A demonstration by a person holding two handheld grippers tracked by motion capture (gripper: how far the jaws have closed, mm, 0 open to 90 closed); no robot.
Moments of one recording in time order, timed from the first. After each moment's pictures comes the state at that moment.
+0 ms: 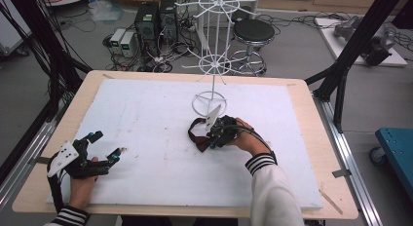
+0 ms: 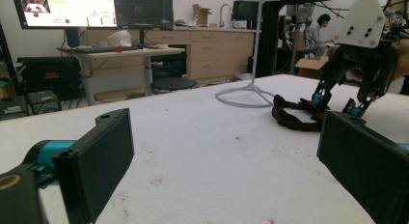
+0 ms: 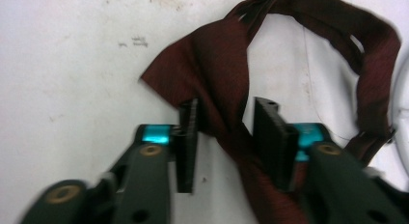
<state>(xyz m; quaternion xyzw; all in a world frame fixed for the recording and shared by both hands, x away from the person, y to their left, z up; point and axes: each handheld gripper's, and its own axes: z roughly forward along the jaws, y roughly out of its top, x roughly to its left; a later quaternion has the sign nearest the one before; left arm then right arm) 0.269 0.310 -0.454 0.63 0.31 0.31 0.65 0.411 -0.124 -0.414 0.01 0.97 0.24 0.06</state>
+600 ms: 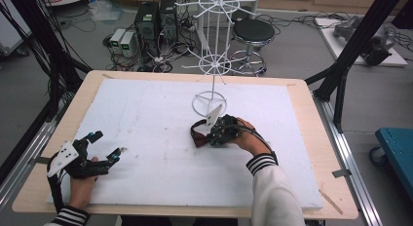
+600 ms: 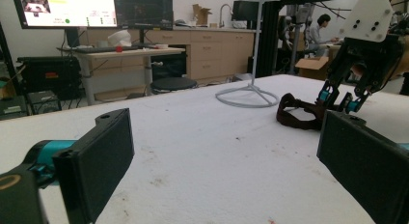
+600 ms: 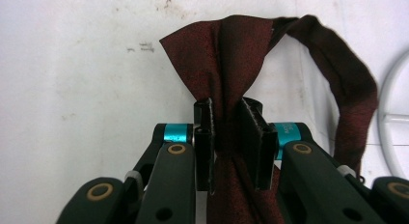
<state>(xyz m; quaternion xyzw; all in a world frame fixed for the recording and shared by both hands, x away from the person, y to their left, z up) 0.269 0.310 -0.454 0.63 0.31 0.31 0.65 0.411 -0.125 -0.407 -0.03 0.96 0.26 0.08</state>
